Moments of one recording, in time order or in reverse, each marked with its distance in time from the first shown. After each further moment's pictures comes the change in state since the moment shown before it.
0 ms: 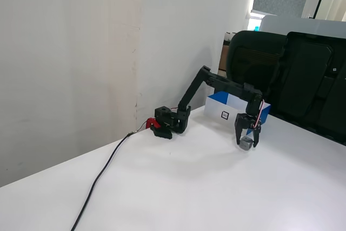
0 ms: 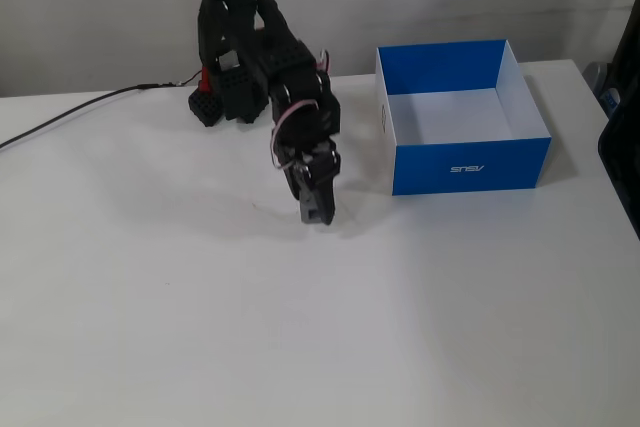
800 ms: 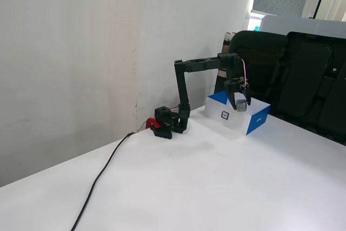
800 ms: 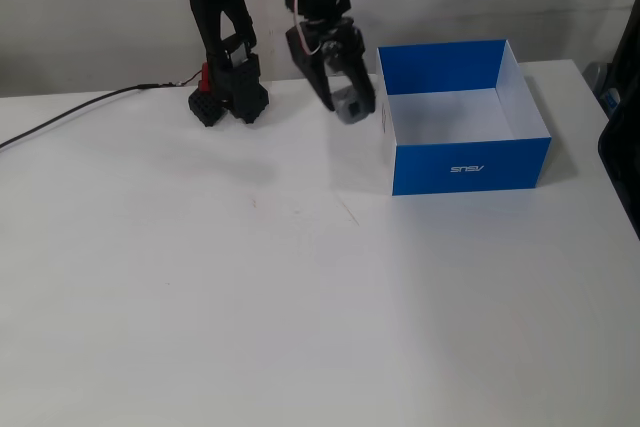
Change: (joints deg) arm 20.3 35.0 12.7 5.5 -1.7
